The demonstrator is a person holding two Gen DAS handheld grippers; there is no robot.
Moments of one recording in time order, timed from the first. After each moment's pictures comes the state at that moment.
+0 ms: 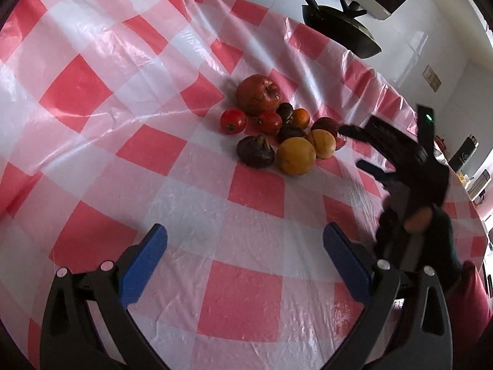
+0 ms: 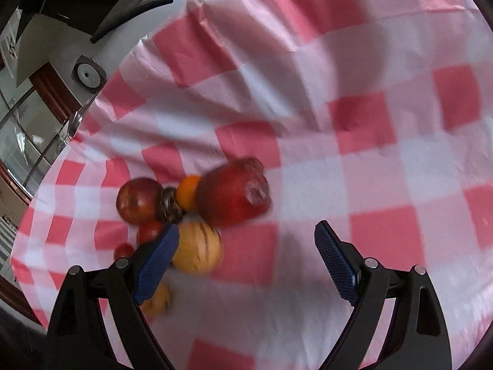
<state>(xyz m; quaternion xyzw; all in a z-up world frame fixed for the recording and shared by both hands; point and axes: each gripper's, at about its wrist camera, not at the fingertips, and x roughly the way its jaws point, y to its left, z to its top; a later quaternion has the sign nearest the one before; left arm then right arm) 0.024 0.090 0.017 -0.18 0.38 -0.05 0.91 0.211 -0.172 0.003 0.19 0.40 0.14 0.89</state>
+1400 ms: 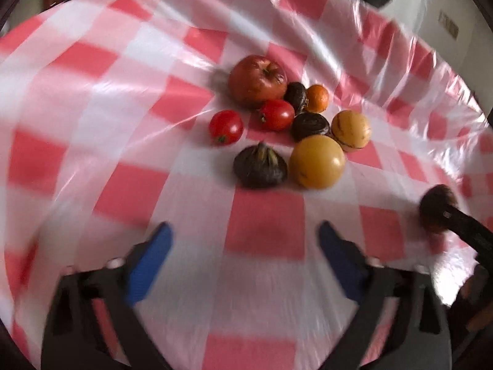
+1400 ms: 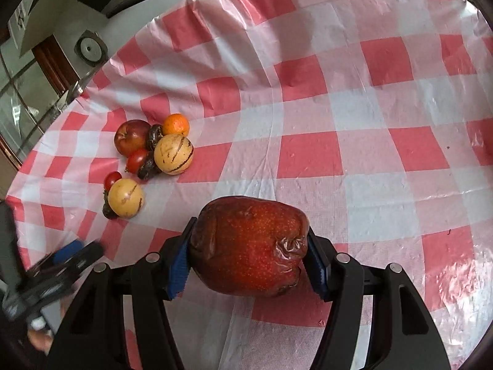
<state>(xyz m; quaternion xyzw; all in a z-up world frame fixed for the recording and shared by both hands) 0.102 0.056 0.006 -0.05 0.45 -0.01 0.89 0.112 -0.223 -0.011 0.15 0.42 0.13 0.88</state>
